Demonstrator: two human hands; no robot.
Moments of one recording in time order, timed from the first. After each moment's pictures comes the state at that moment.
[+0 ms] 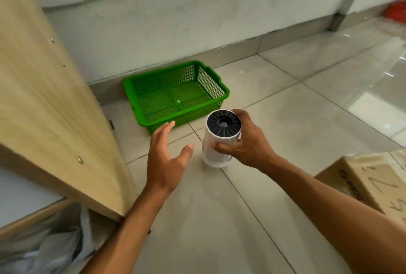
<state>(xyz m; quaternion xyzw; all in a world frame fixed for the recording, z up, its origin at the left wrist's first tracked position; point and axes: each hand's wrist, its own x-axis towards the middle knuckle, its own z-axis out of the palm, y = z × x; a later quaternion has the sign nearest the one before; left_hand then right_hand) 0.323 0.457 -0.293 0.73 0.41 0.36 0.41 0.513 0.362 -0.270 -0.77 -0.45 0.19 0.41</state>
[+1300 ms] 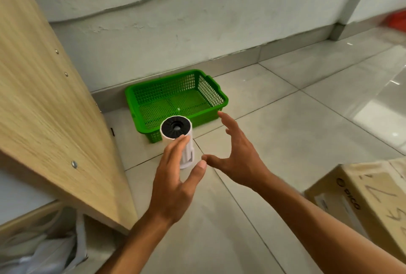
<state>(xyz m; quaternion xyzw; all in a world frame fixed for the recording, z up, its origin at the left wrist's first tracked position) 0.317 0.414 -0.272 0.78 0.32 0.33 0.41 0.488 0.351 -0.260 -0.75 -0.51 0.17 0.38</state>
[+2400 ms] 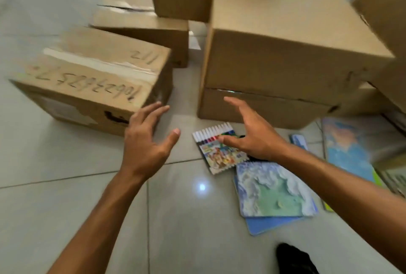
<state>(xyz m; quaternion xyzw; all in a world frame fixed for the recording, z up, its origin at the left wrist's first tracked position) 0.389 0.034 -0.277 0.89 -0.15 0.07 0.43 0.354 -0.233 -0.262 -0.94 -0.01 0.04 0.33</state>
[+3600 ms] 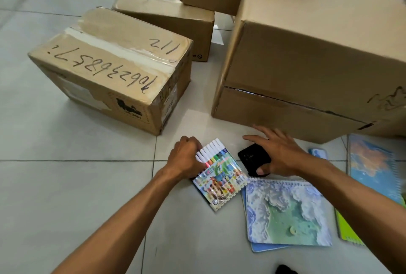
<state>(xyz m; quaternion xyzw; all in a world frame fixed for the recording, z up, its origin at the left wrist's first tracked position) 0.400 -0.027 -0.377 0.93 -0.09 -0.23 0.29 0.367 -0.296 -0.322 -0.96 -0.09 0.25 0.02</state>
